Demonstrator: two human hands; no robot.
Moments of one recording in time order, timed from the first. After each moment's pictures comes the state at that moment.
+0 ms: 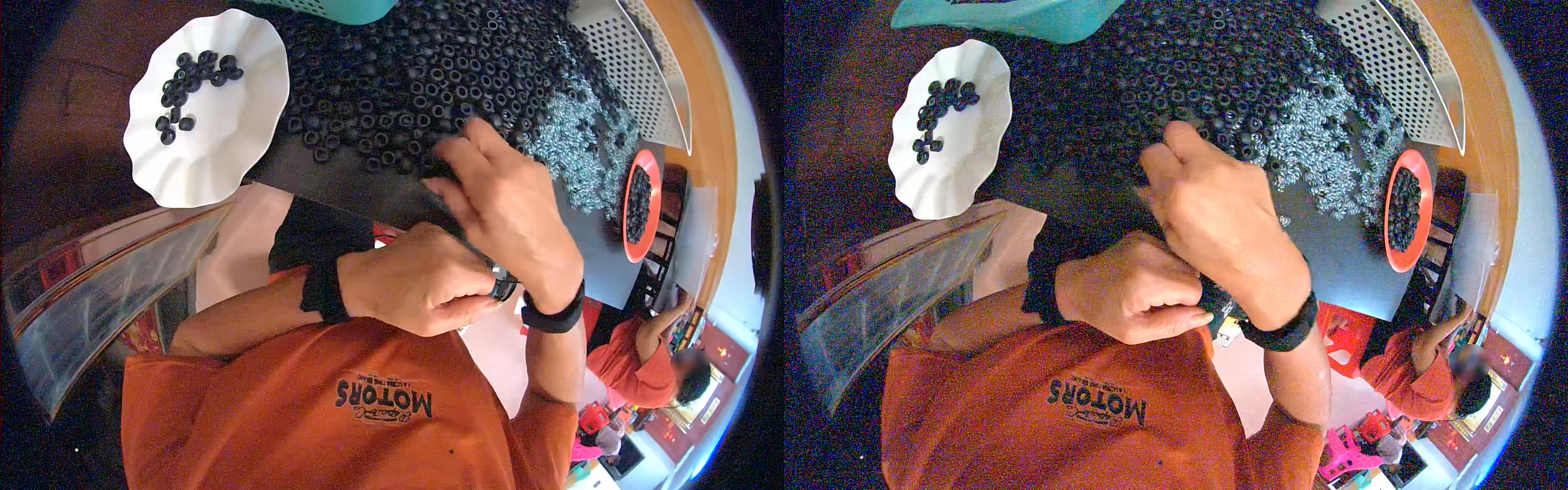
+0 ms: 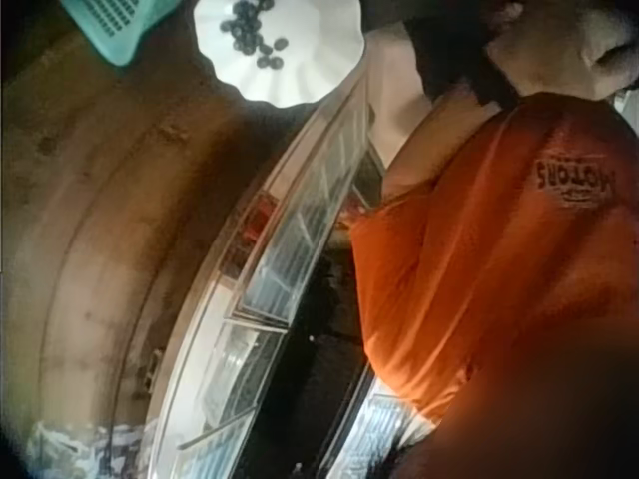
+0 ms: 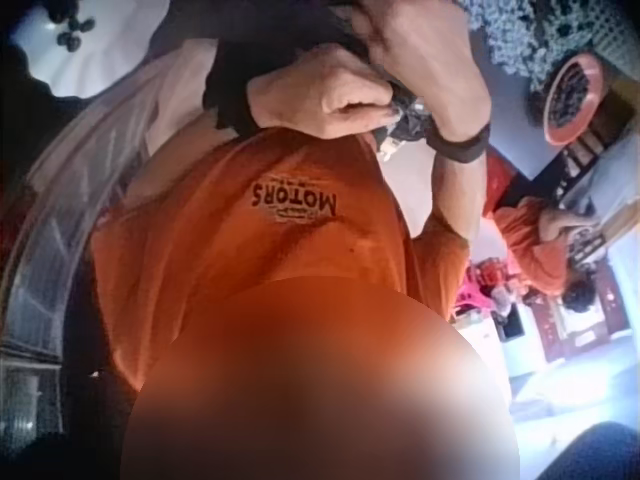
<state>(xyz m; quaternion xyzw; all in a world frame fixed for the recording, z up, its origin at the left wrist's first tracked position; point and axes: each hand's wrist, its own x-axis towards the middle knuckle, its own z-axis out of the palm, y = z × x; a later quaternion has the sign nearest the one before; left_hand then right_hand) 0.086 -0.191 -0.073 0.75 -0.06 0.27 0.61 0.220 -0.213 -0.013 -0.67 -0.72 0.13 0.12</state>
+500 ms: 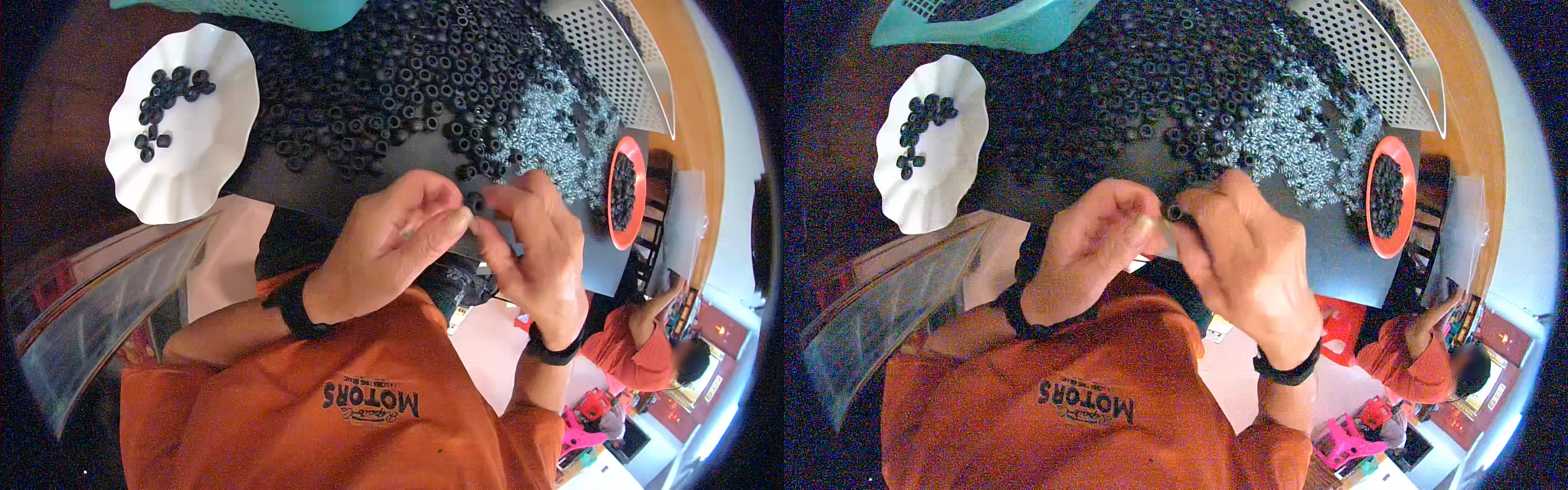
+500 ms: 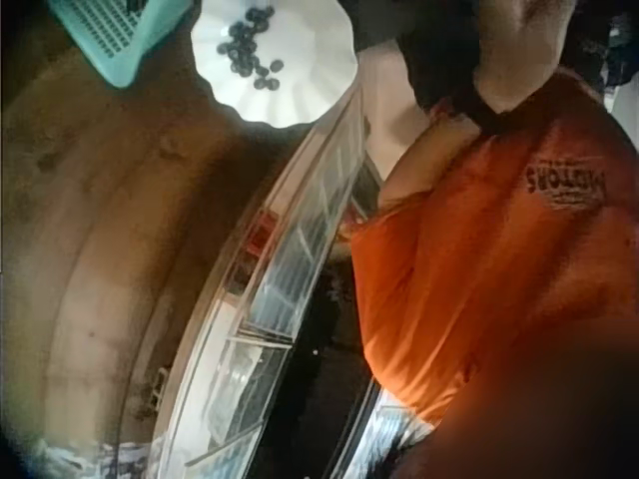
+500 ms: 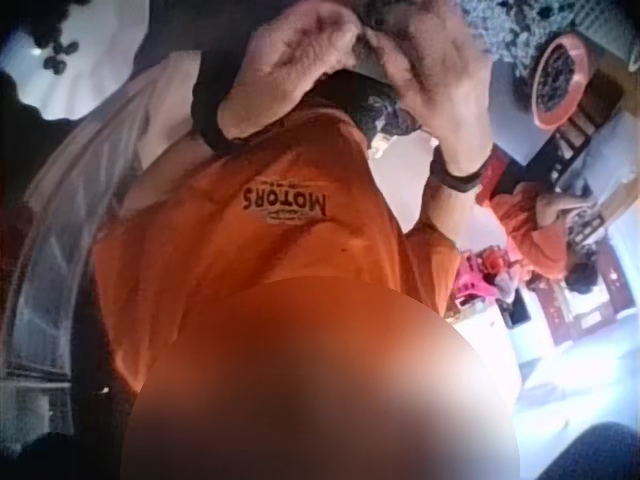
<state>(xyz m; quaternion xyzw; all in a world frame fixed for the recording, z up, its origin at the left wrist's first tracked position) 0.081 -0.187 -0.065 0.56 0.21 0.28 0.75 0.234 -0.260 0.010 -0.67 -0.69 0.08 0.24</state>
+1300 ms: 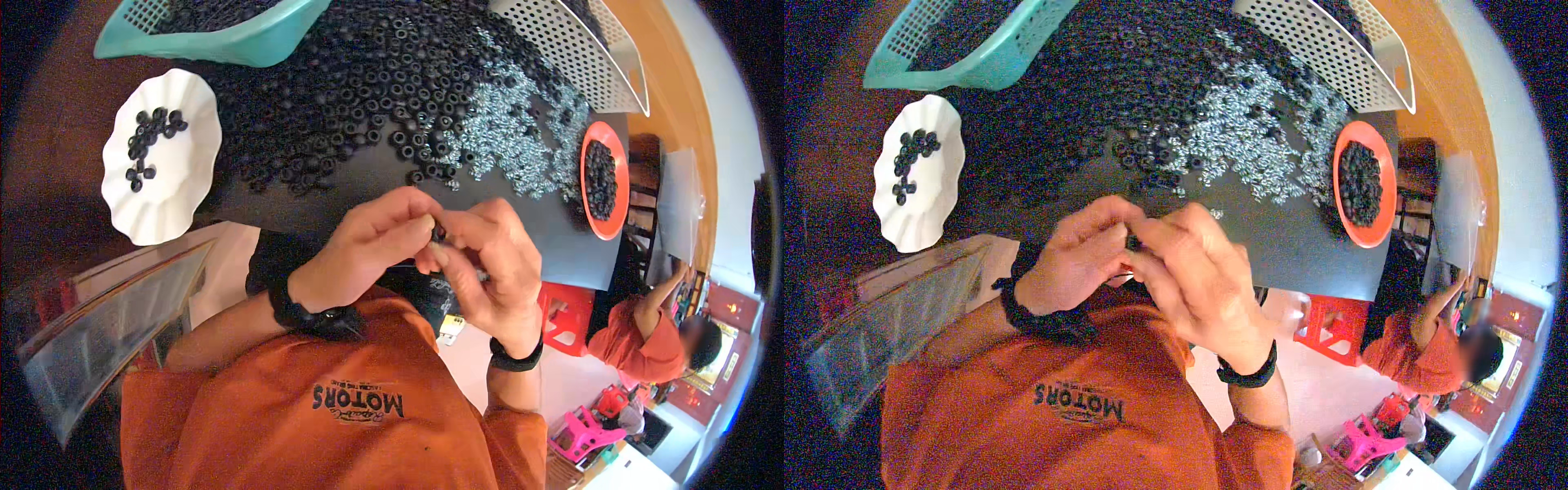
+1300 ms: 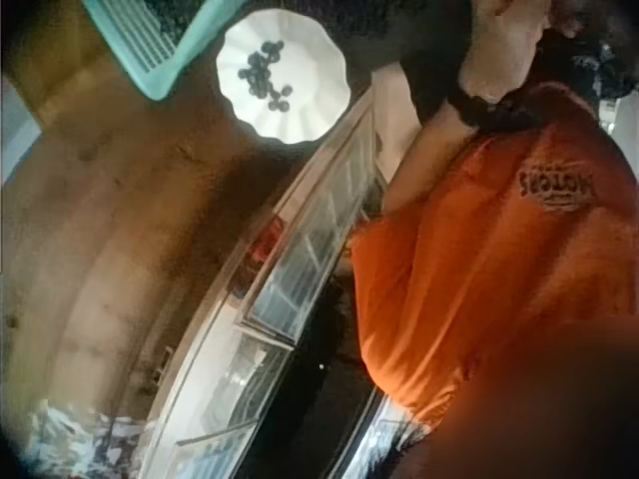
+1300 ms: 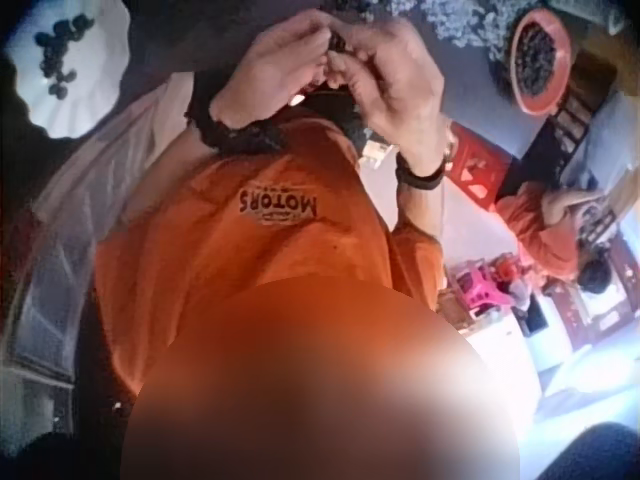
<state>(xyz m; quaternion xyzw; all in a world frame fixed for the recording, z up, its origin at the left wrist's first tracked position) 0.104 -0.191 -0.062 0.36 0.12 0.10 0.92 0.232 -0.292 0.004 -0.67 -0.61 0.13 0.41</state>
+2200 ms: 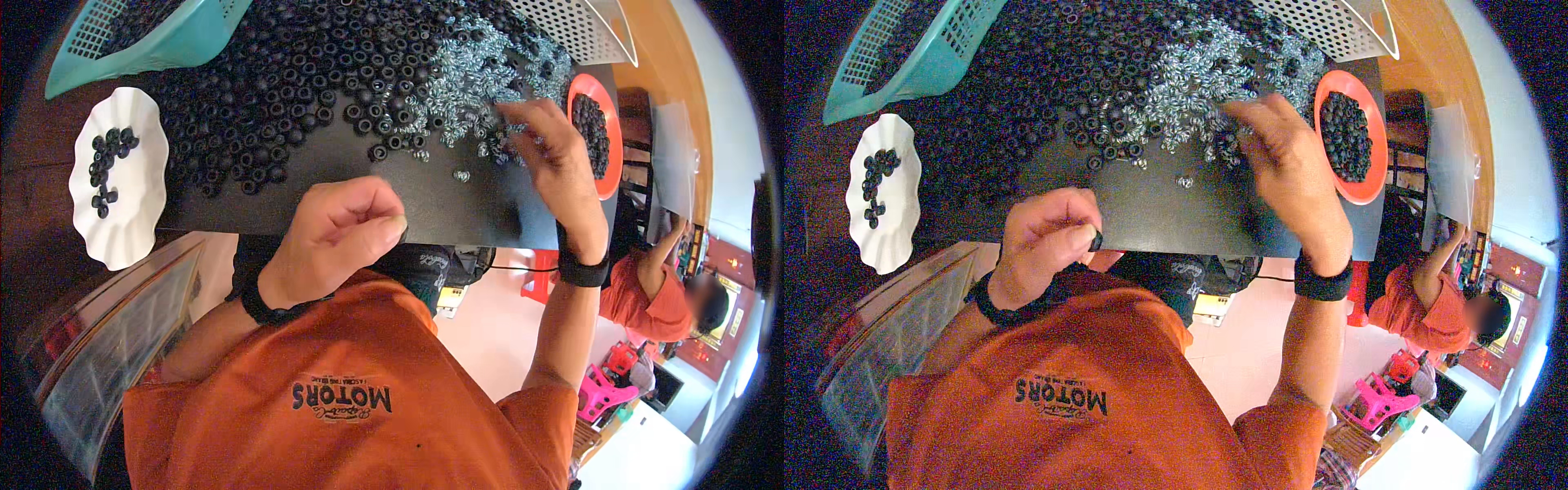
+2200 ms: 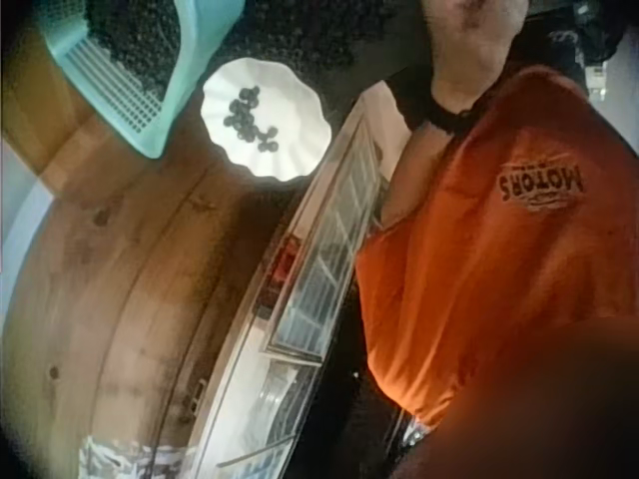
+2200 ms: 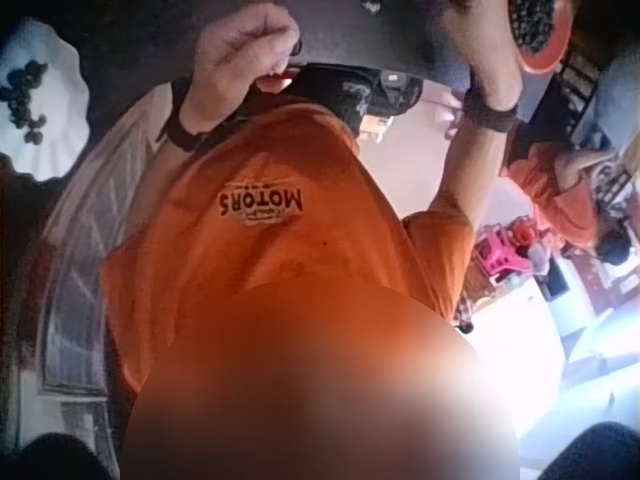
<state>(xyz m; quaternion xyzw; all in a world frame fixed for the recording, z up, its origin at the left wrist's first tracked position) 0.106 -0.185 -0.061 0.55 0.14 0.11 0.82 0.353 -0.302 -0.010 -0.76 -0.60 0.13 0.23</state>
